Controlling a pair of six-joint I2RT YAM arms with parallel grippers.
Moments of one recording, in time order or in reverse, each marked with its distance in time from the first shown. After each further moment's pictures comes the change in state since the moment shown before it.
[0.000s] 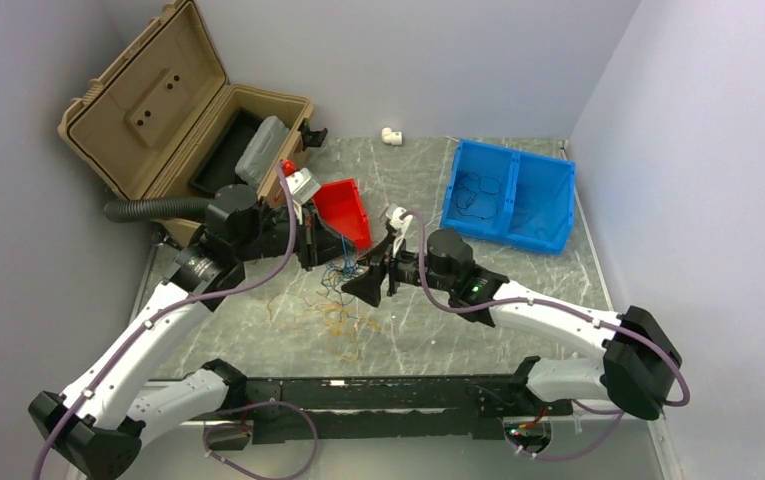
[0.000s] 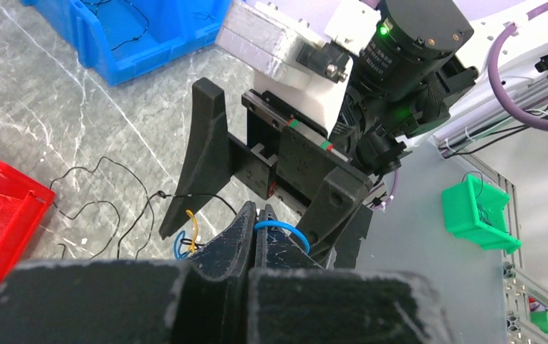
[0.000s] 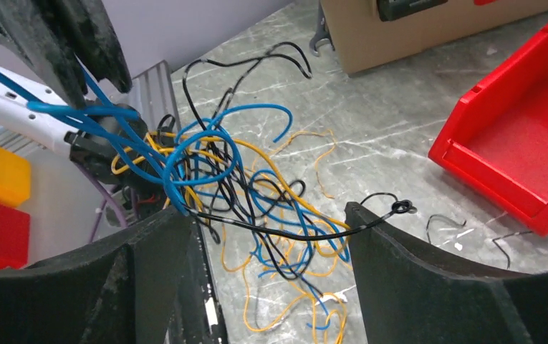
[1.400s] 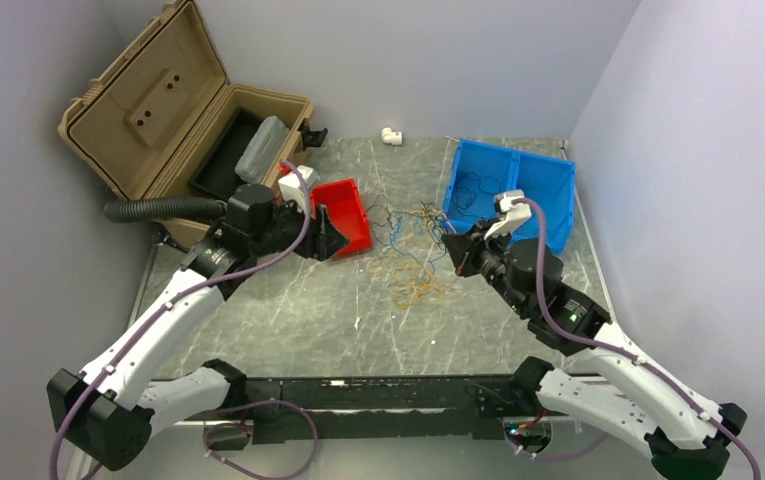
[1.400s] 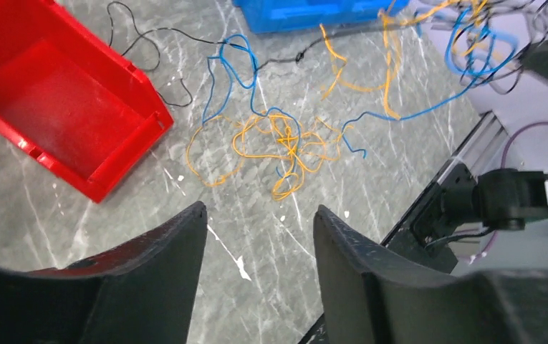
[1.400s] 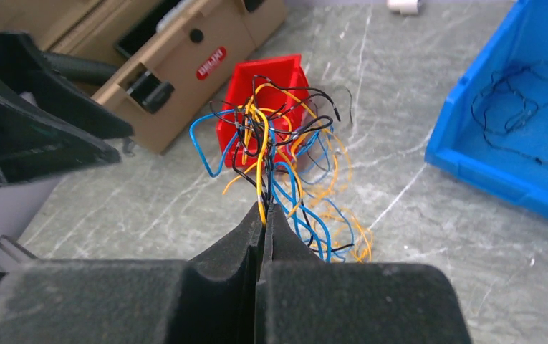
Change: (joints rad) left arm 0.064 0.077 -0.063 -0.063 -0.322 -0.019; right arm -0.070 -0.507 0.087 -0.640 0.709 0.120
